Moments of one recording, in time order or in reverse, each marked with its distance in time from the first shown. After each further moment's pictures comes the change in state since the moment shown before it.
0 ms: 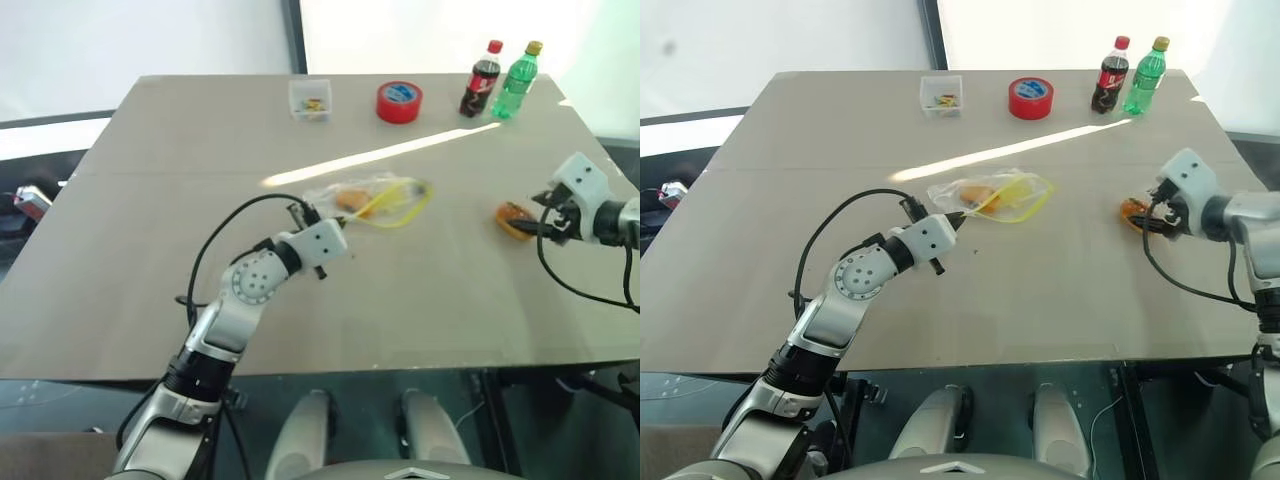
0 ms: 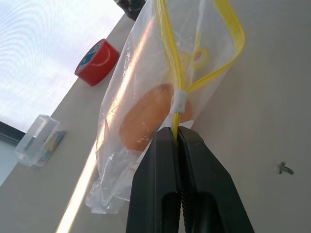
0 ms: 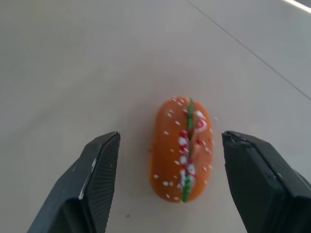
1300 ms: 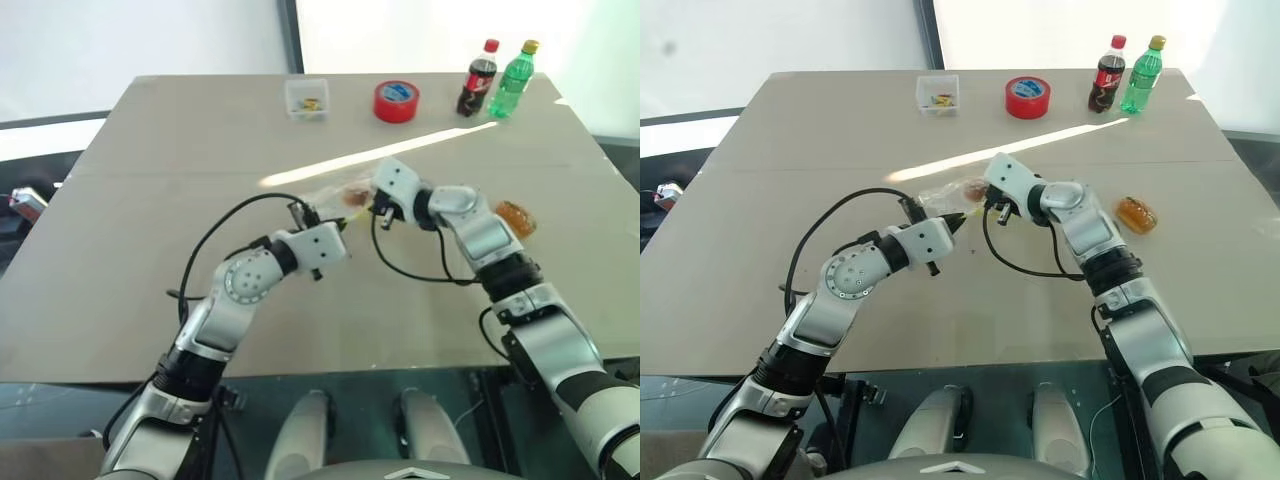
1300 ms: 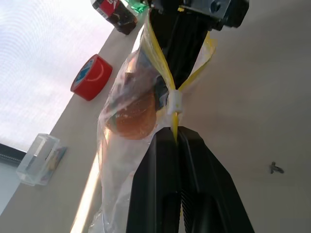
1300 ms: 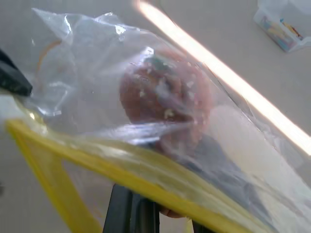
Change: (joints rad) left arm -0.002 0.043 -0.004 -0.025 0.001 -0.043 -0.046; right arm -0.301 0.645 0.294 0.178 -0.188 -0.293 -0.174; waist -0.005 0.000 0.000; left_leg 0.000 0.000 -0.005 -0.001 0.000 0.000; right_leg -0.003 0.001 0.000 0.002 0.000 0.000
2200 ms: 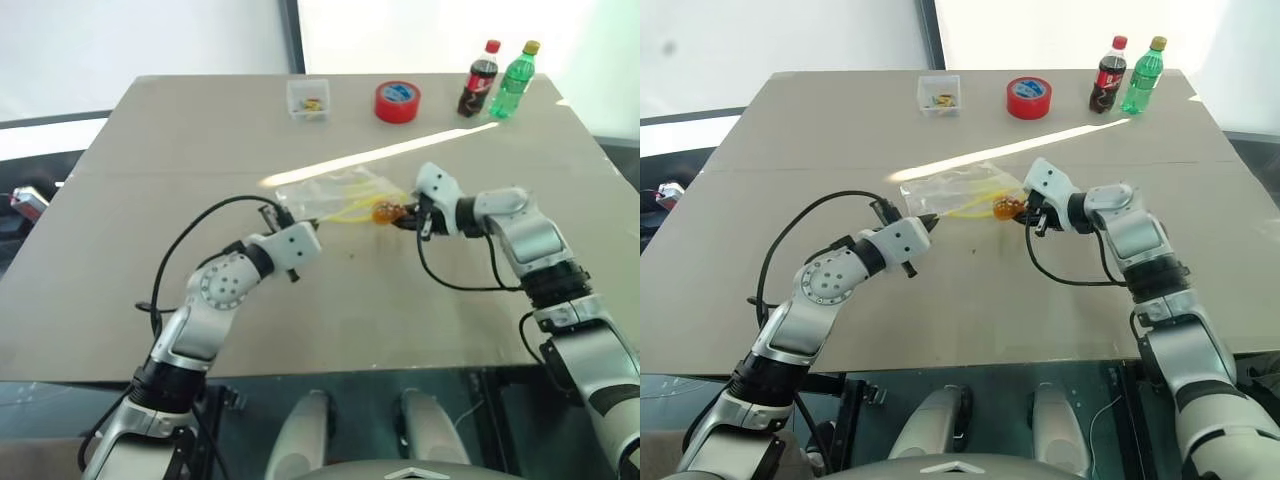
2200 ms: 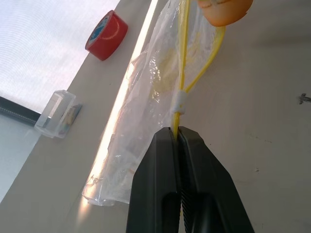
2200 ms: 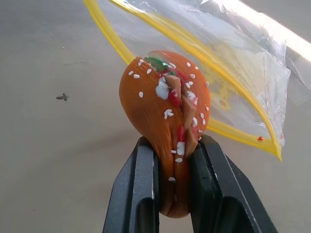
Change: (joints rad) left arm 0.070 0.070 0.073 -0.043 -0.002 0.063 0.019; right arm 0.087 -0.200 -0.038 -0.129 0.106 0.152 0.272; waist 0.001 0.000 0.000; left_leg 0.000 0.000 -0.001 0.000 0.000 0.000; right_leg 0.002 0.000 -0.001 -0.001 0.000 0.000
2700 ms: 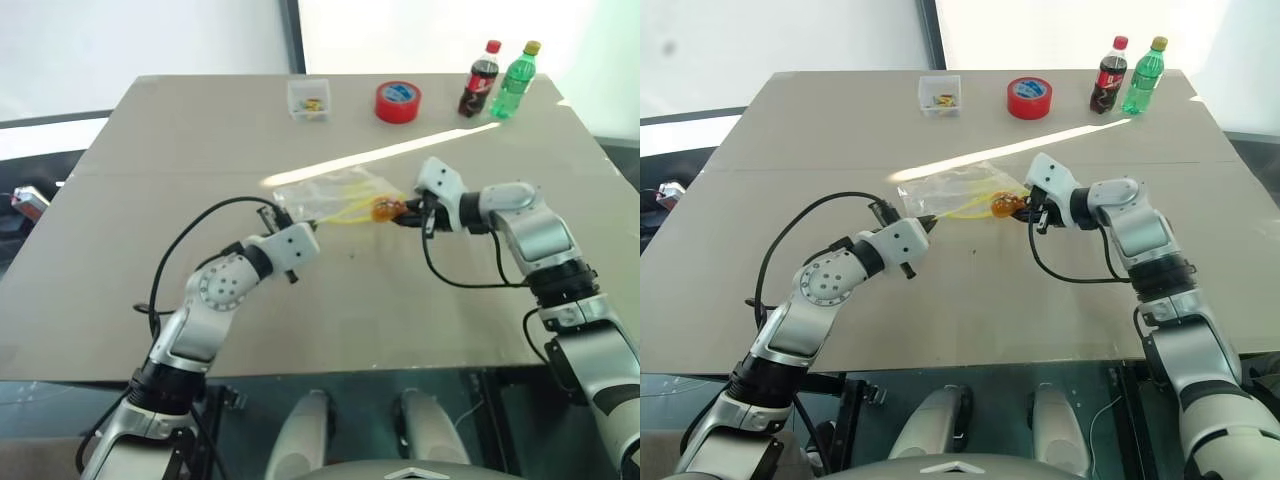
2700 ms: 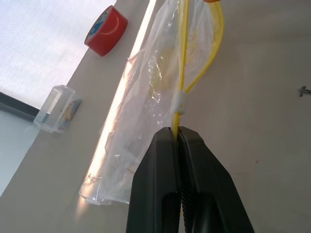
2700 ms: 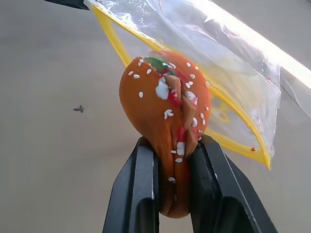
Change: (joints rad) left arm 0.004 0.005 0.002 -0.001 -0.001 0.010 0.002; right arm 0.003 -0.032 -0.010 -0.071 0.031 0.008 0.054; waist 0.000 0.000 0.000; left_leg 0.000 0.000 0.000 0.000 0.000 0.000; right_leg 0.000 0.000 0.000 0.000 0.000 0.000
